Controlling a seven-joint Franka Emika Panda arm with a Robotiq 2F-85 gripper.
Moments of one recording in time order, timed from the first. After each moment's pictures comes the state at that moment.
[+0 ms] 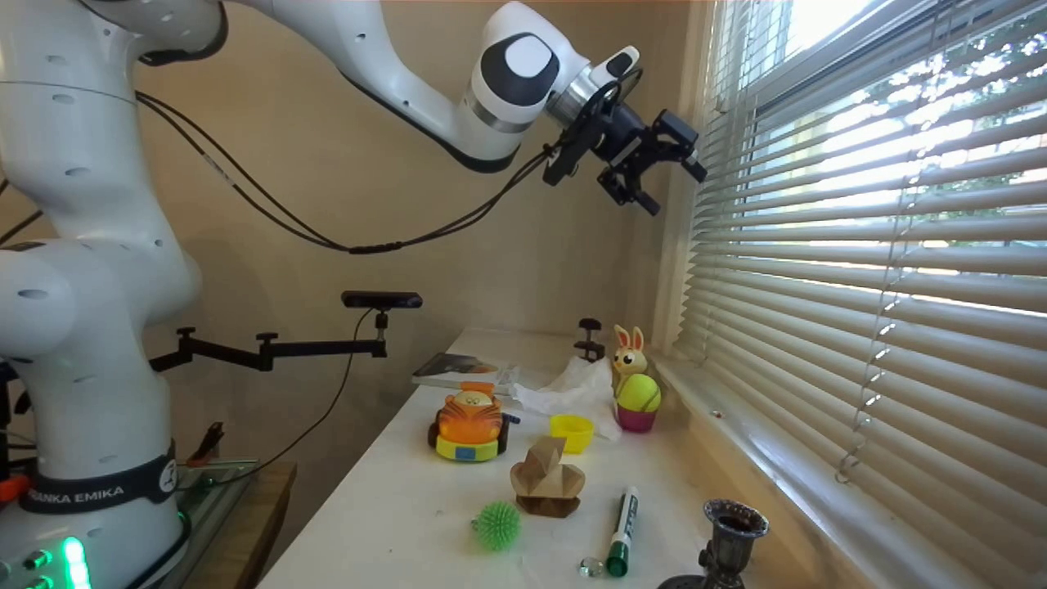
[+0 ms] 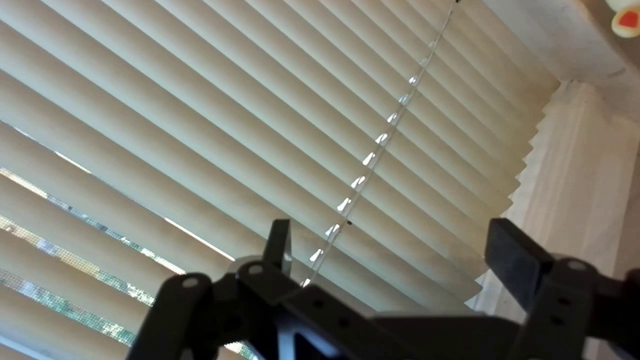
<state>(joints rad) -0.05 -0.14 0.04 -2.03 -0.52 2.81 -0.01</state>
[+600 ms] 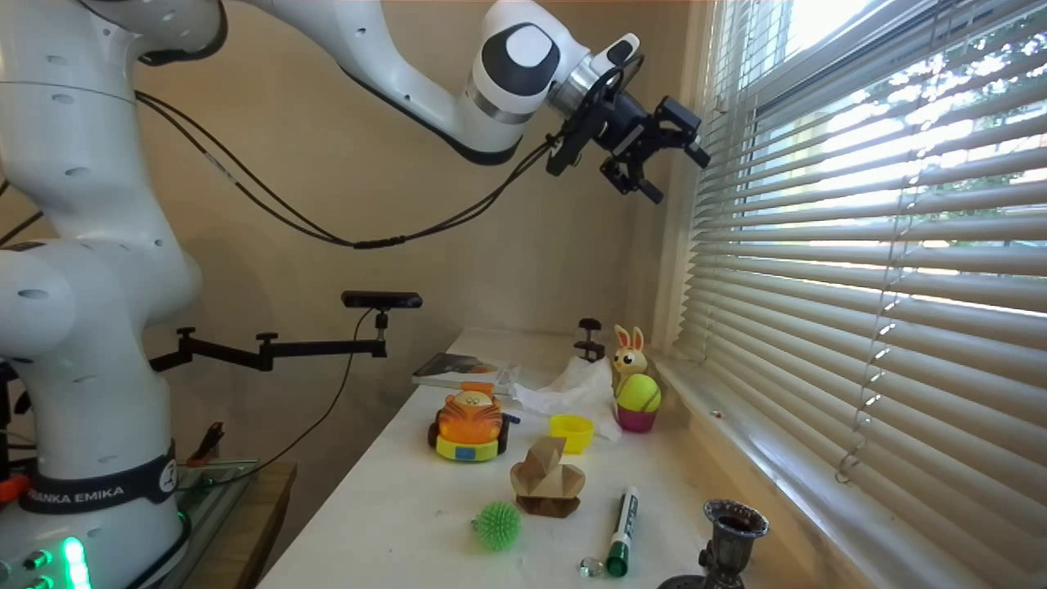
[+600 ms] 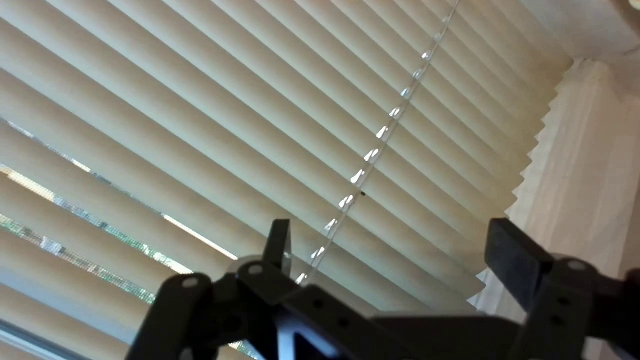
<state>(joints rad) -0.05 -0.14 0.04 -2.01 -0.52 2.81 -0.01</state>
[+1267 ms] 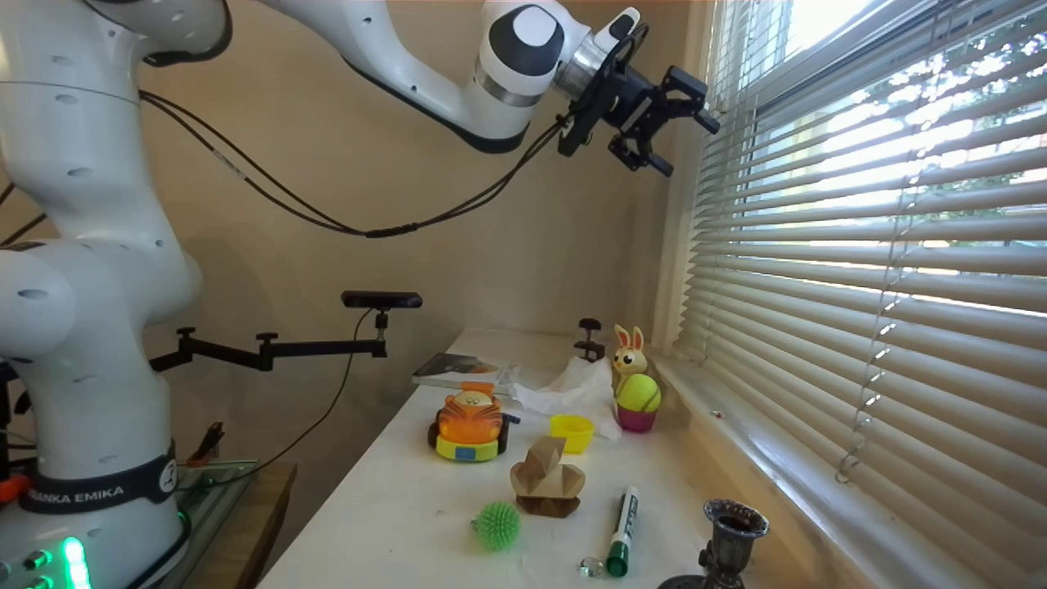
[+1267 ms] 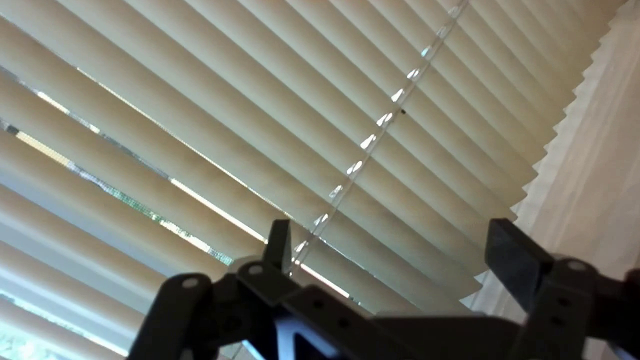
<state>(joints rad) -0.05 -0.12 0.04 -1.93 -0.57 2.86 -0.01</state>
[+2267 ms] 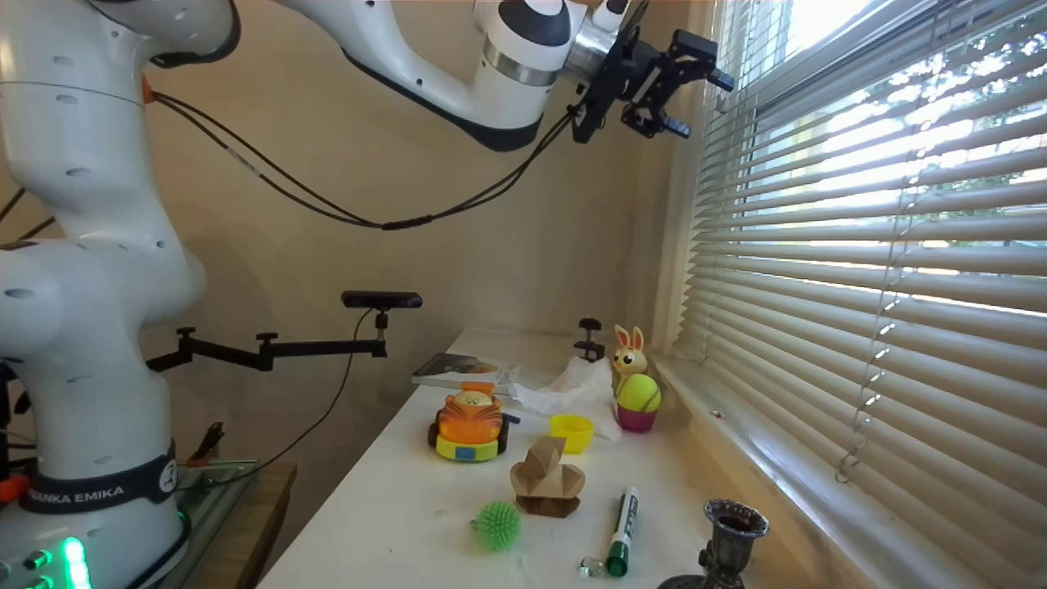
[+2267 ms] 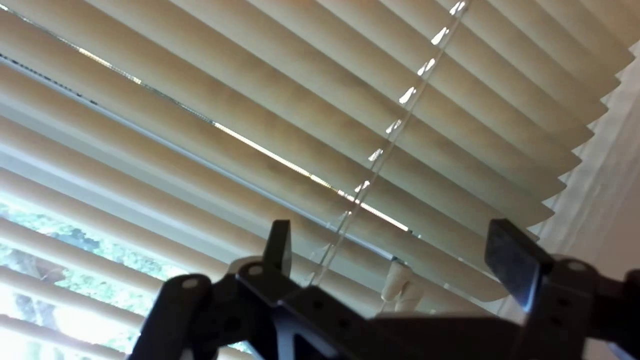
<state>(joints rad) -0.11 -0.11 0.05 -1.89 -0.79 3.04 0.29</state>
